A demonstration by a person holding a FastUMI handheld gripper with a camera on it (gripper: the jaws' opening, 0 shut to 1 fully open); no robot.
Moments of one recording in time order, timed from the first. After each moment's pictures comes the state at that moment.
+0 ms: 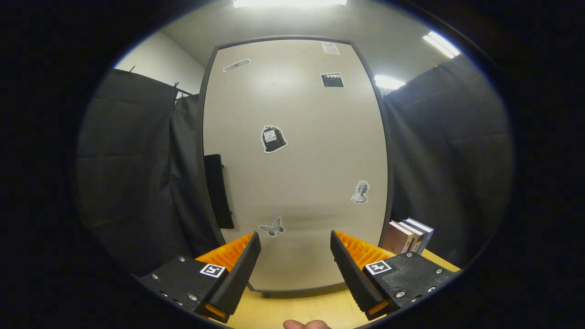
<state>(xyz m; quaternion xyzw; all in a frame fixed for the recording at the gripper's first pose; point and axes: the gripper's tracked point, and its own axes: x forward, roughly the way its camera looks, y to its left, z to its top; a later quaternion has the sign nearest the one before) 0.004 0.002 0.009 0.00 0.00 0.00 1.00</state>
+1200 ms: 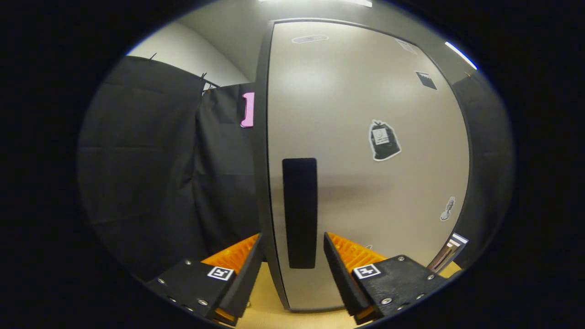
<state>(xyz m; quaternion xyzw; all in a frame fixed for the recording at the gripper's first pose) 0.081 0.132 0.021 -0.06 0.00 0.06 1.00</state>
